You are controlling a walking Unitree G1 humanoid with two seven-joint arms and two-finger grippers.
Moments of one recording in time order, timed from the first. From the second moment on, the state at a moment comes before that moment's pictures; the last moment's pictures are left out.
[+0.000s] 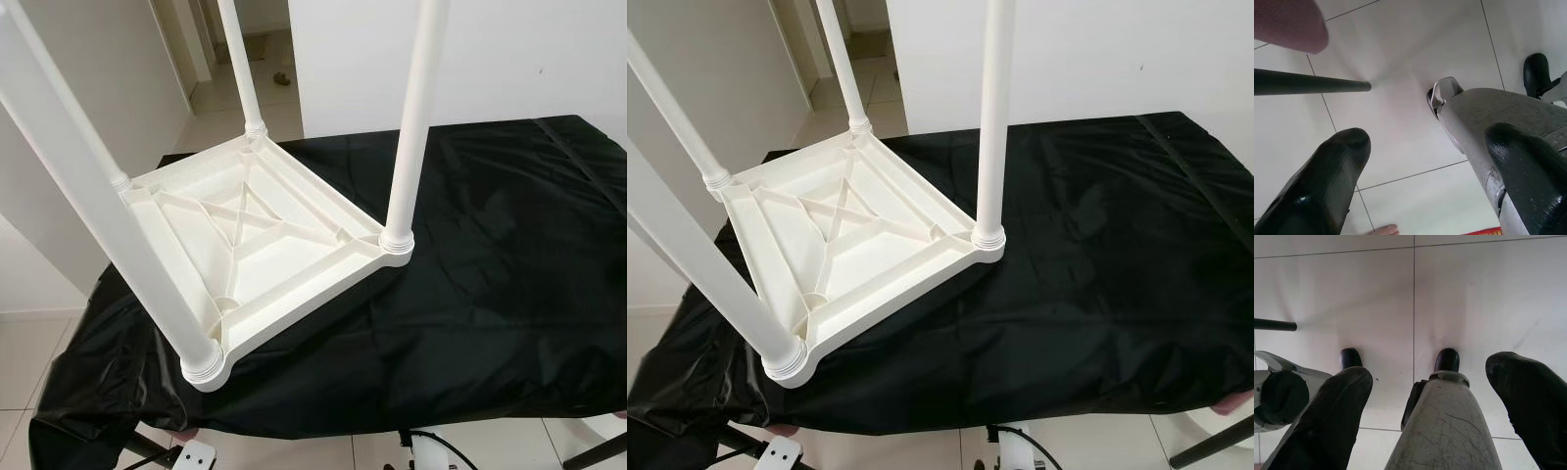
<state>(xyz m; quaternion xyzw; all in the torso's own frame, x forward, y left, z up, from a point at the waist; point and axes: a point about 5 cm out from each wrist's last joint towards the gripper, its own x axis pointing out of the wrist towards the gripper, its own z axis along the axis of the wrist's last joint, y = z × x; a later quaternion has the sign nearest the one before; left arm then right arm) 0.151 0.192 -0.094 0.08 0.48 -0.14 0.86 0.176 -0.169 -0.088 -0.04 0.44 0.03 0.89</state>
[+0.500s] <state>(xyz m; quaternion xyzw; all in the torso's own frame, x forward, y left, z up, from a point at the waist) 0.152 0.191 -0.093 0.08 0.47 -0.14 0.87 0.182 -0.170 -0.085 -0.05 0.44 0.05 0.90</state>
